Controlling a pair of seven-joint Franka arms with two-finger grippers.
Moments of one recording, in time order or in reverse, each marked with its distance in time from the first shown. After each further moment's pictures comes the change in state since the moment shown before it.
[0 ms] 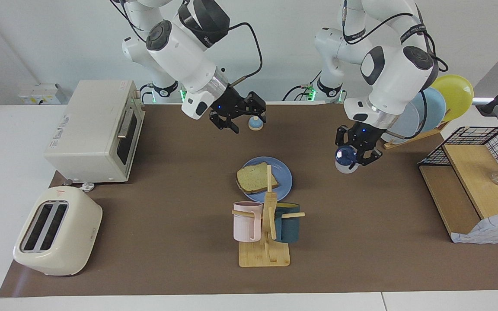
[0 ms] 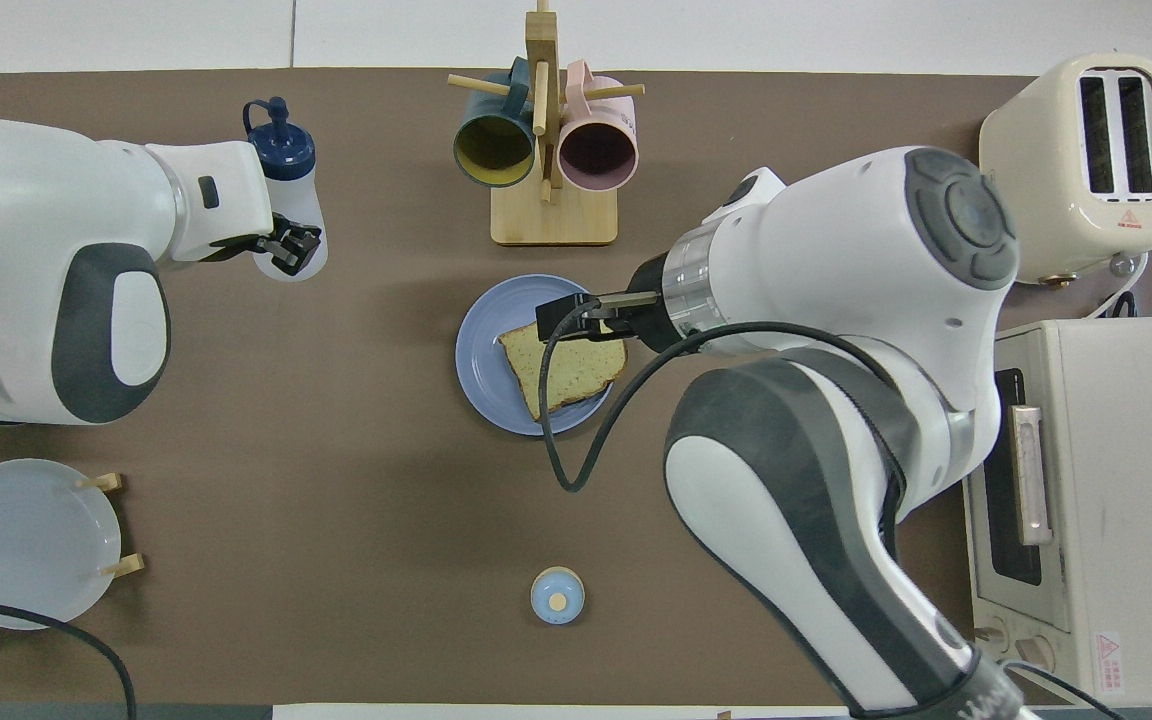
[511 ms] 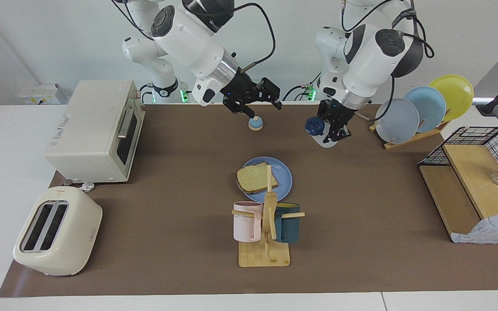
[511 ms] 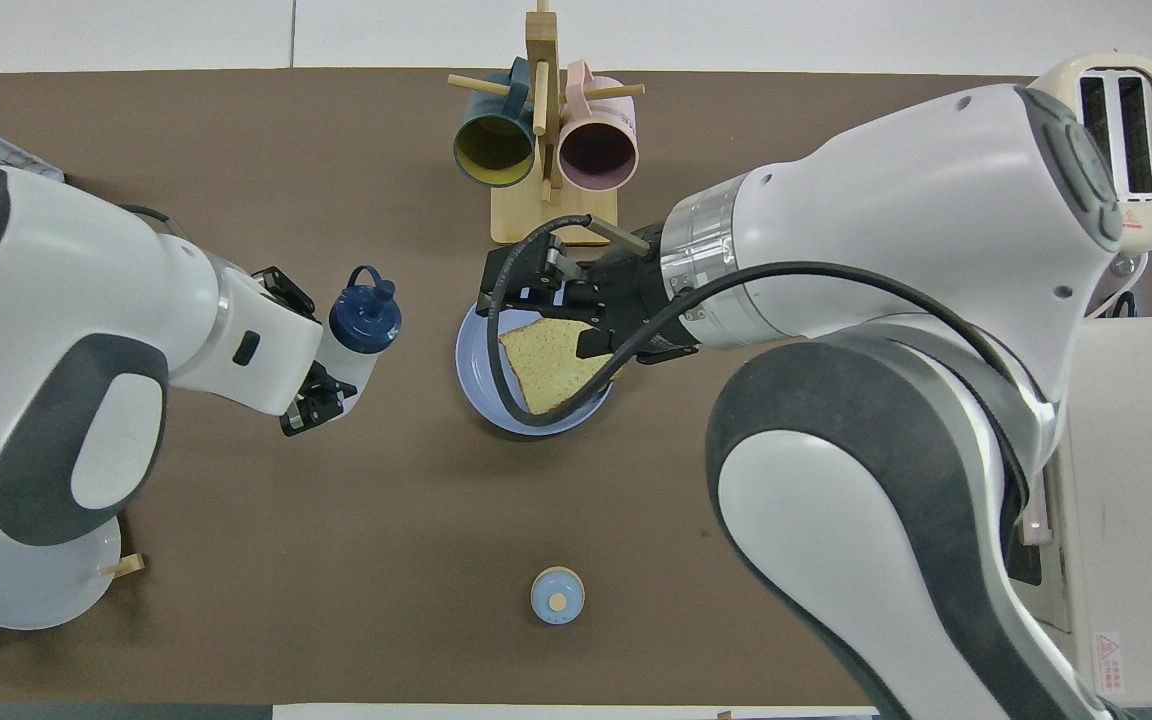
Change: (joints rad) left arm -0.155 -0.096 -0.016 -0.061 0.067 -0.142 0.096; right arm 0.021 -0.001 0.011 0.034 0.076 0.003 0.157
